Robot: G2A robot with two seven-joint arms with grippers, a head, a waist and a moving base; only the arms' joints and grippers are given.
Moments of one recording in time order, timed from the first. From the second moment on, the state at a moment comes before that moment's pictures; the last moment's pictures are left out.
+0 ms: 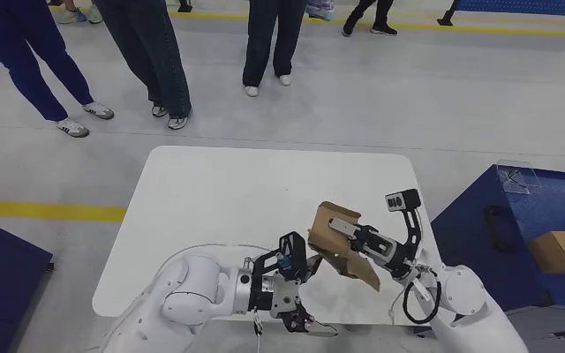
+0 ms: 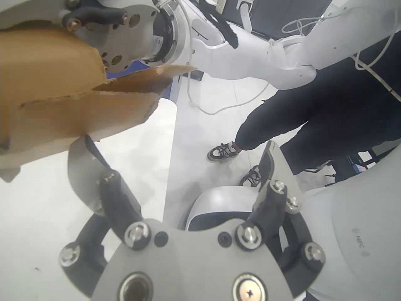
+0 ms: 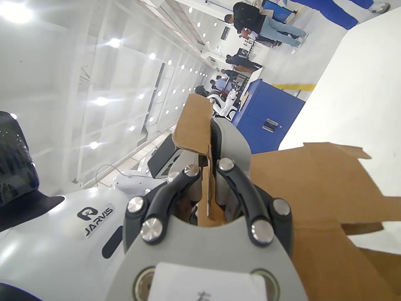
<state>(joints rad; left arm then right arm) 1.06 -1.16 -0.92 -1.88 0.46 -0.74 -0.74 -1.41 -1.00 1.40 -1.89 0.50 -0.33 0.74</state>
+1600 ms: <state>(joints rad) 1.17 -1.12 -1.08 -1.94 0.55 -0.72 -0.58 -1.36 -1.01 1.48 -1.75 0.76 -0.16 0.72</state>
